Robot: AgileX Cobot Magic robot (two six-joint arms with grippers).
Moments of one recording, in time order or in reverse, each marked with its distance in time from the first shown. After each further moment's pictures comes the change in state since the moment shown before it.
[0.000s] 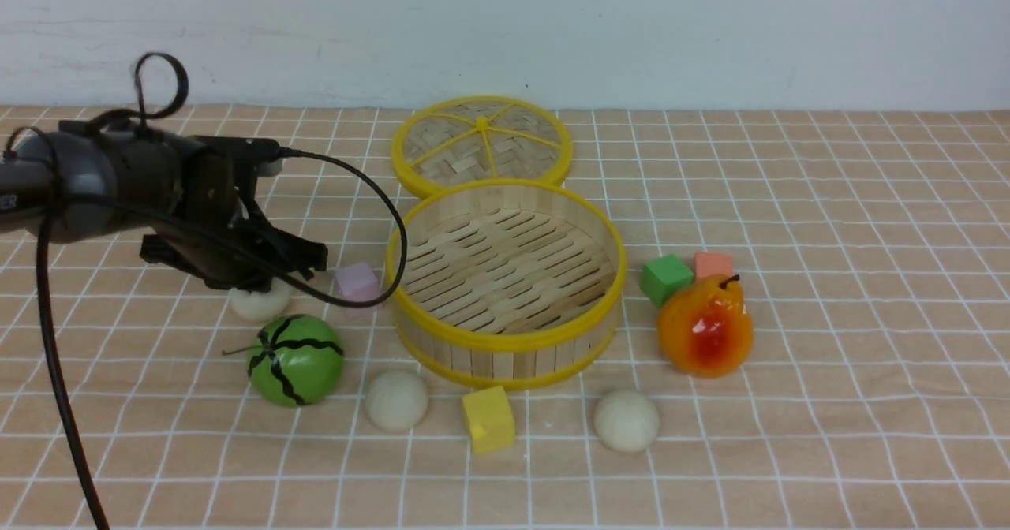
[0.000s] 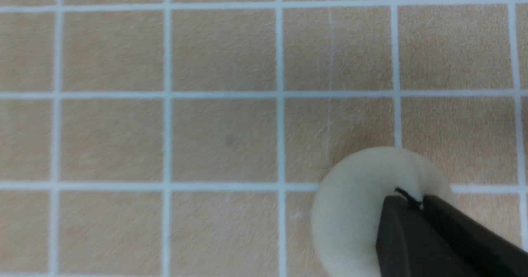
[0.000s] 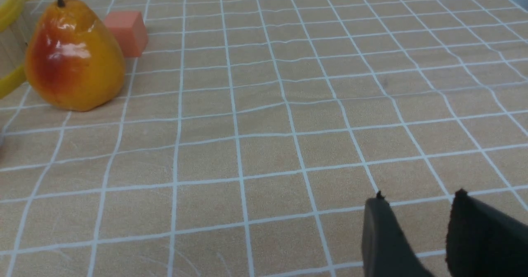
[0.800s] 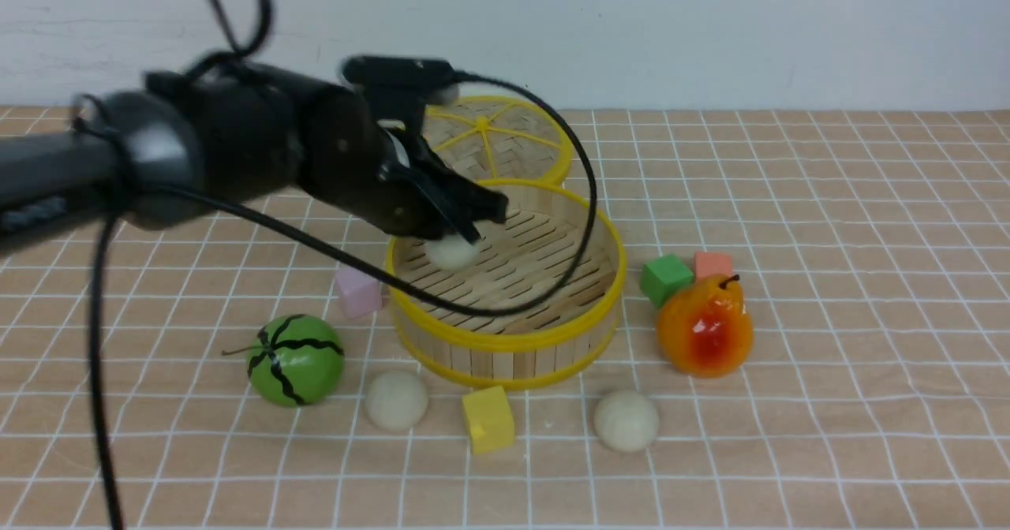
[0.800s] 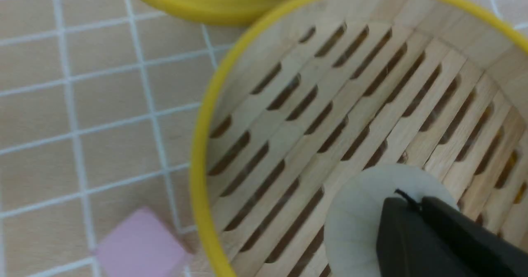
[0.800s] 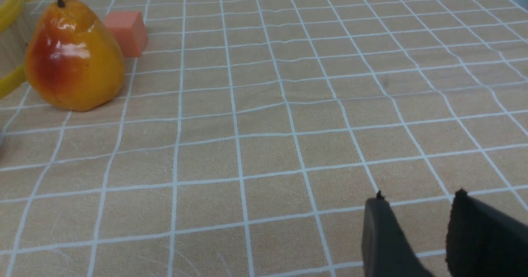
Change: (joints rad) right arm 0.000 0.000 0.000 0.000 0.000 0.000; left arm -0.305 -0.084 -0.046 -0.228 -0.100 0.122
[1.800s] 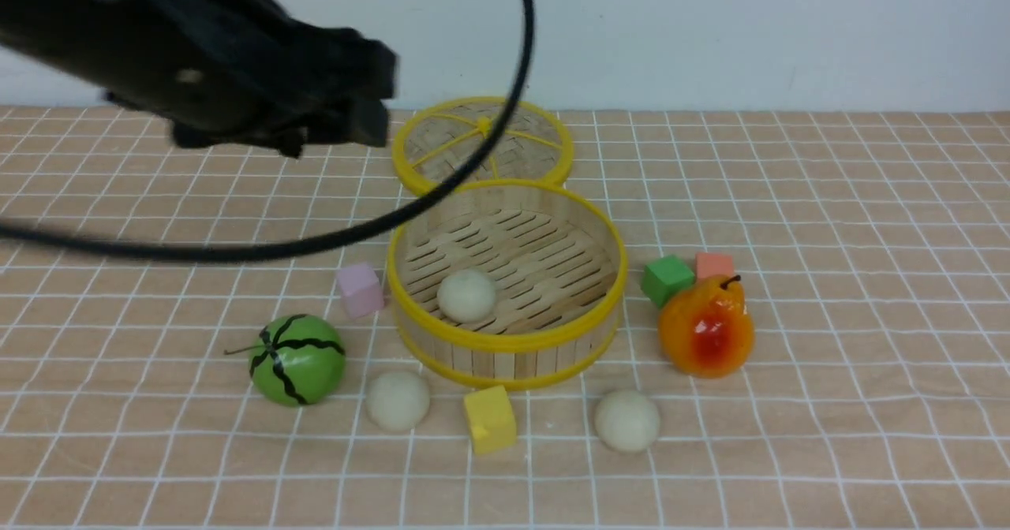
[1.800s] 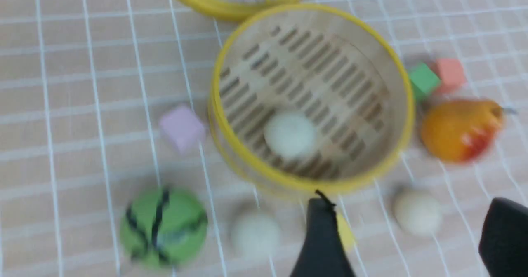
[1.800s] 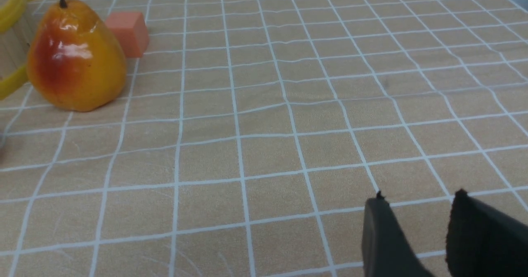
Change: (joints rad) right arm 0.000 0.000 0.000 0.000 0.000 0.000; left arm -0.002 -0.583 0.038 -0.043 0.504 -0.093
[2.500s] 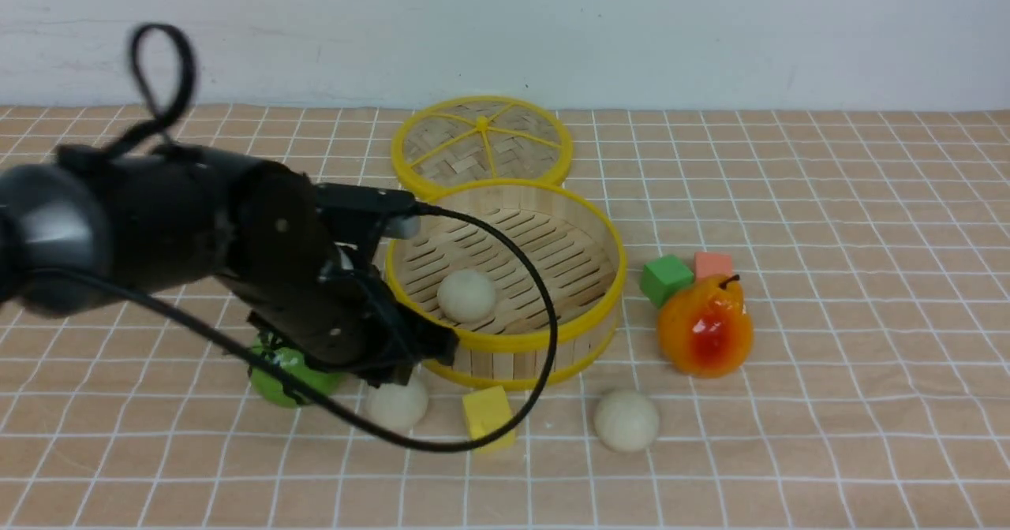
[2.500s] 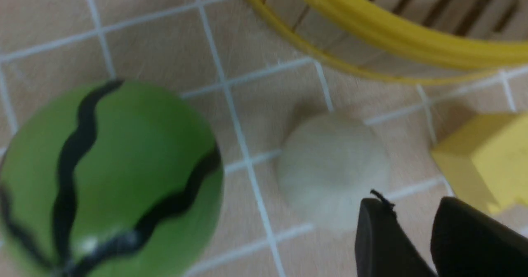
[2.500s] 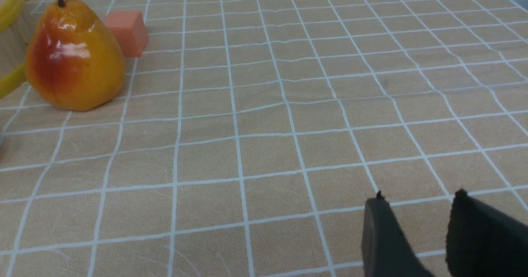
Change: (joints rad) right arm 0.000 0.000 0.000 0.000 0.000 0.000; left arm 0.000 0.423 0.243 -0.048 -0.309 0.166
